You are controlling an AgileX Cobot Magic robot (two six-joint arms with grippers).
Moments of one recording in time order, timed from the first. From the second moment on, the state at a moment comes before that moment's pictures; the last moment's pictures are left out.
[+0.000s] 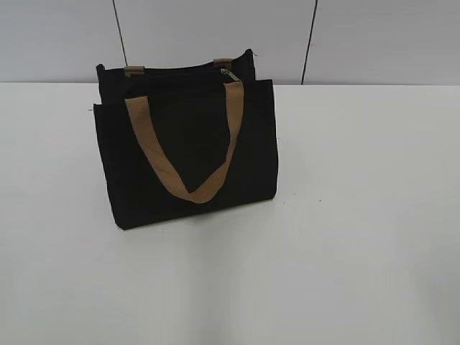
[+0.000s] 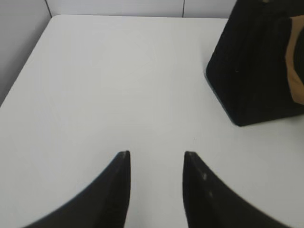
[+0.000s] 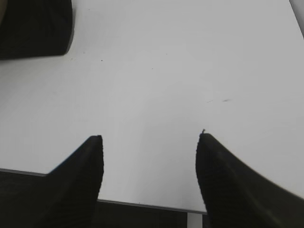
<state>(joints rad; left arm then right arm) -0.01 -0.01 -0.54 -0.04 1.07 0.03 -0.13 -0.01 -0.47 0.24 1.10 -0.29</state>
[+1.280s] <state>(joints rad) 0.02 -0.01 -0.54 -0.04 1.07 0.03 0.00 -0.01 -0.47 0.23 1.10 -0.37</state>
